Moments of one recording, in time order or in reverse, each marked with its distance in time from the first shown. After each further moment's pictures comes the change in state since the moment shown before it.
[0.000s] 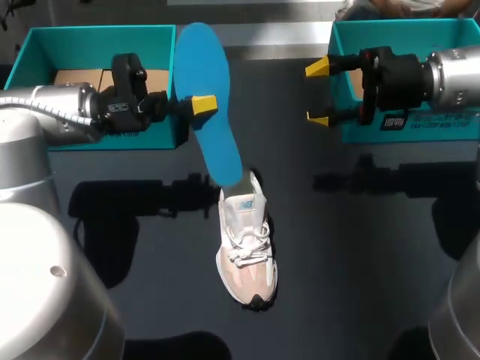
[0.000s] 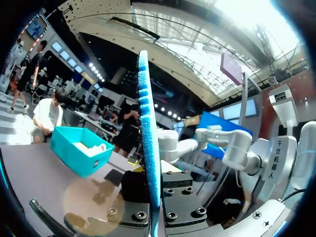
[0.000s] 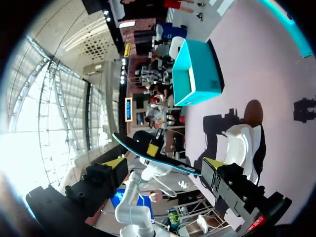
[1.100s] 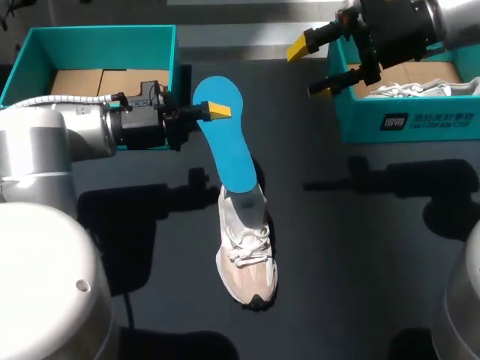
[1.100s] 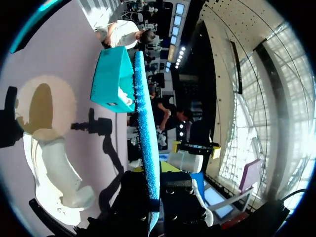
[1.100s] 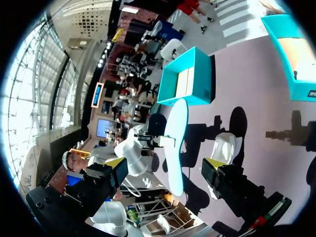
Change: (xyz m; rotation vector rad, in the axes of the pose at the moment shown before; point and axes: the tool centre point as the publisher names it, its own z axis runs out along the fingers) left arm -0.031 0.028 0.016 0.051 -0.158 -1.076; right arm 0.056 -0.025 0.012 0.017 -0.340 -0.221
